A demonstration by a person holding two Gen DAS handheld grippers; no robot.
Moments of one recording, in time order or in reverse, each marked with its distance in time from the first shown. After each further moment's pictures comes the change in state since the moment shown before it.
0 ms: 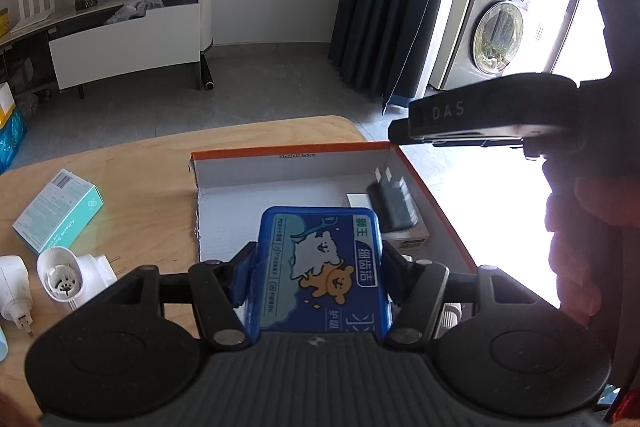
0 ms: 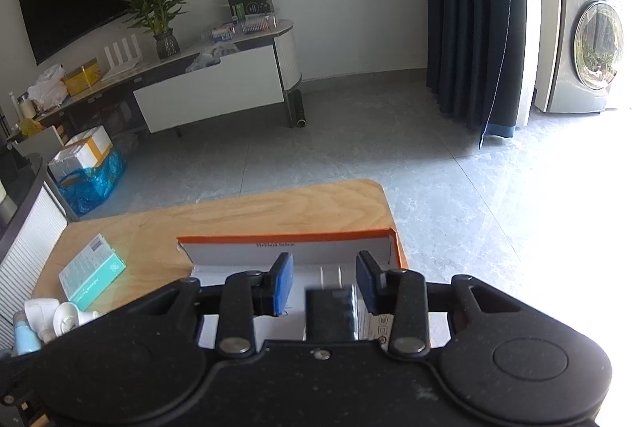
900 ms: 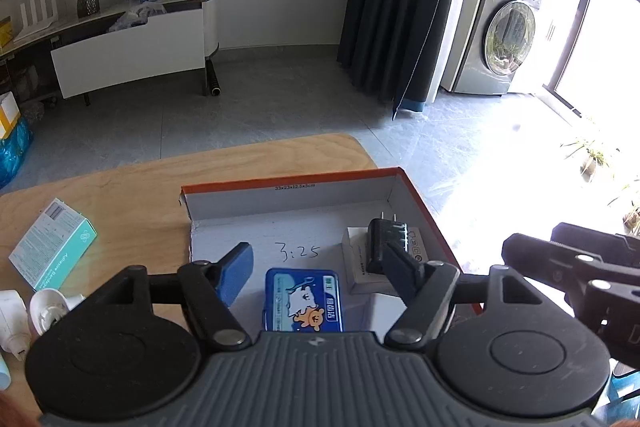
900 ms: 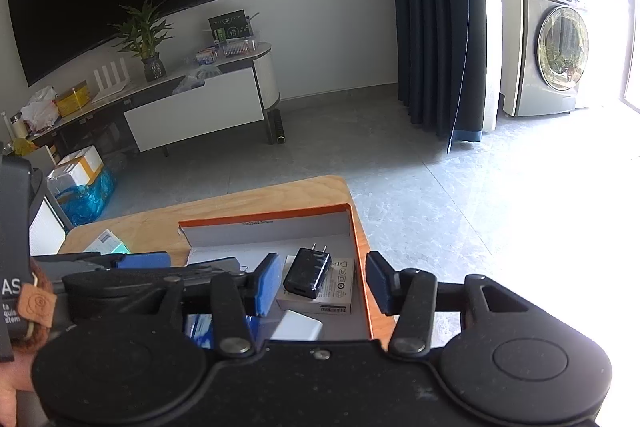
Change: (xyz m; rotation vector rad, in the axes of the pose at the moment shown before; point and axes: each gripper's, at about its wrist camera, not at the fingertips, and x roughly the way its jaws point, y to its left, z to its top) left arm 0.019 -0.011 0.028 0.003 0.003 0.043; right arm -0.077 -0.008 -0.041 0.033 -0.056 -0.065
